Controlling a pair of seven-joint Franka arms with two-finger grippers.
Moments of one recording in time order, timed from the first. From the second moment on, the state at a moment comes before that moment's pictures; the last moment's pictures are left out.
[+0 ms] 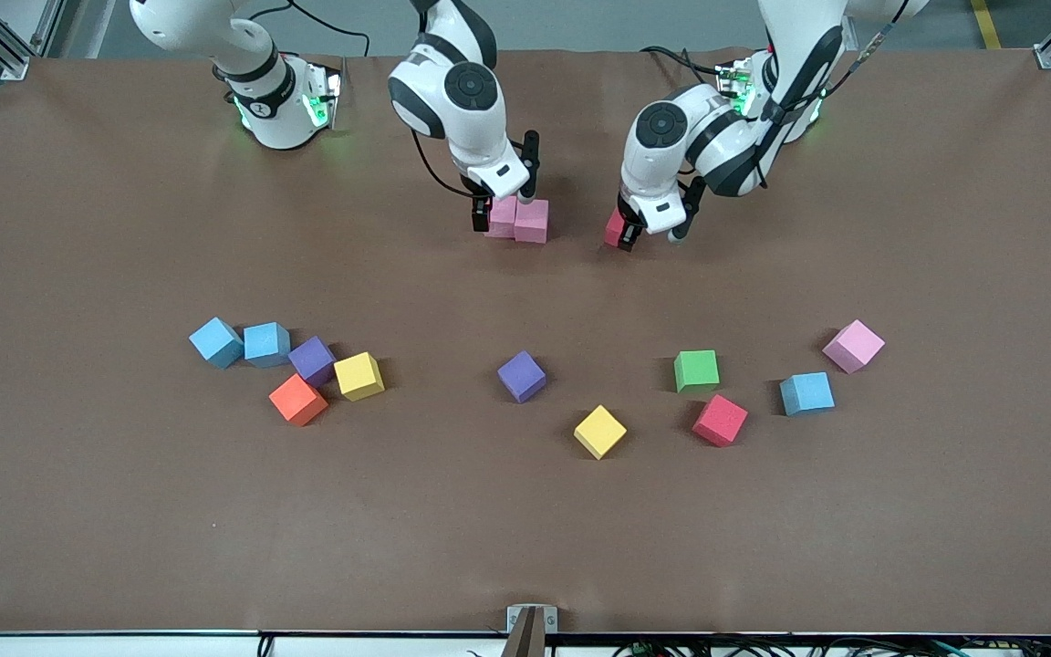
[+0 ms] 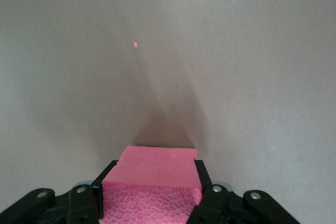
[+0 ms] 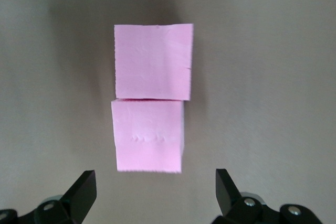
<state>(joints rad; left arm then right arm) -0.30 0.24 -0.53 -2.52 0.19 2.67 -2.17 0.99 0.22 0.00 -2.24 0.09 2.39 -0.56</state>
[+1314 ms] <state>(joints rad) -0.42 0.39 -0.53 -2.30 0.19 2.59 -2.73 0.37 0.37 -0.02 -1.86 0.10 2.12 -0.37</state>
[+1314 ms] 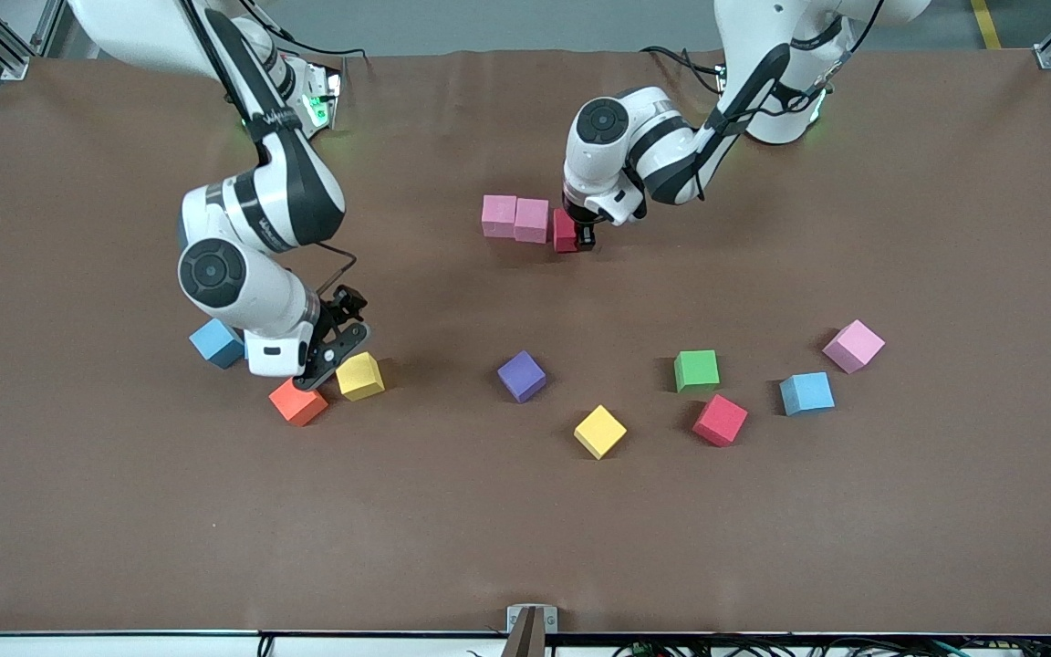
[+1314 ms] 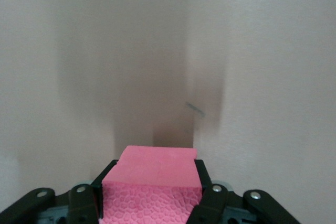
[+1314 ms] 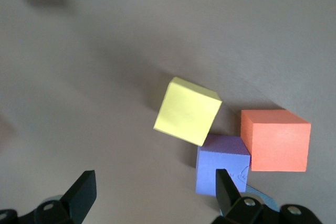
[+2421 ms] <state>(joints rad) -0.47 0.41 -0.52 -2.29 0.18 2.56 -2.73 0.37 0.55 -0.03 -1.86 0.10 2.38 -0.18</state>
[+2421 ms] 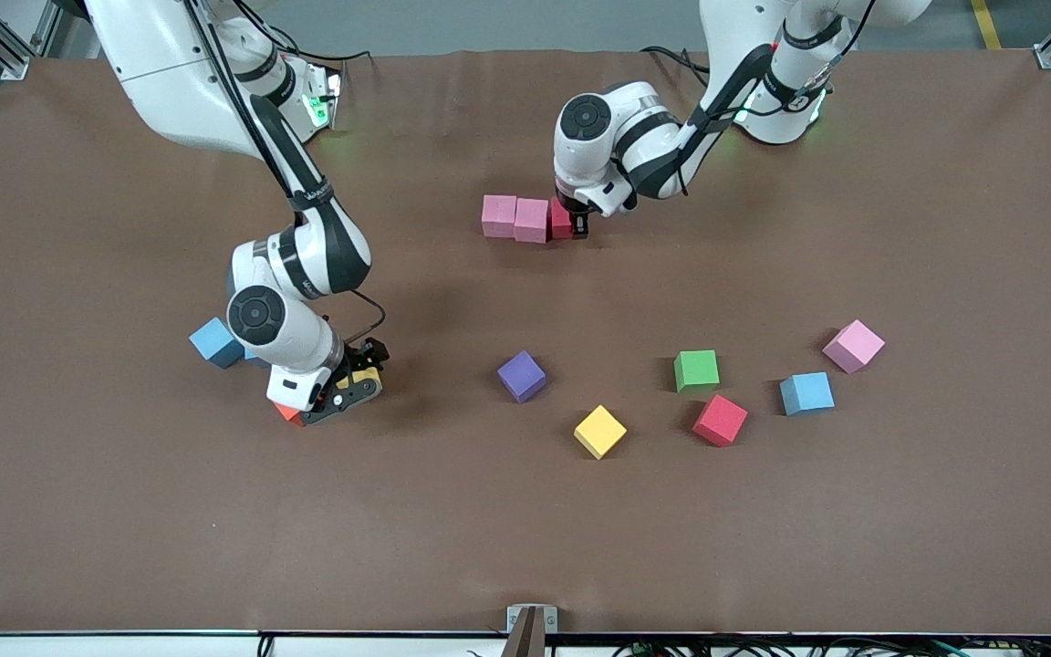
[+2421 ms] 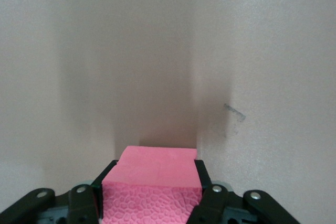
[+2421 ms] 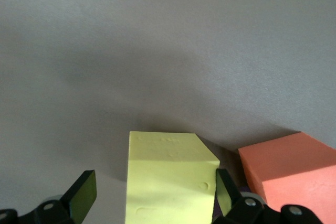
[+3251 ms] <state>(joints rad) -0.47 0.41 -0.52 -2.26 0.18 2.56 -2.75 0.37 0.58 -0.03 -1.86 0.10 2.38 -0.18</state>
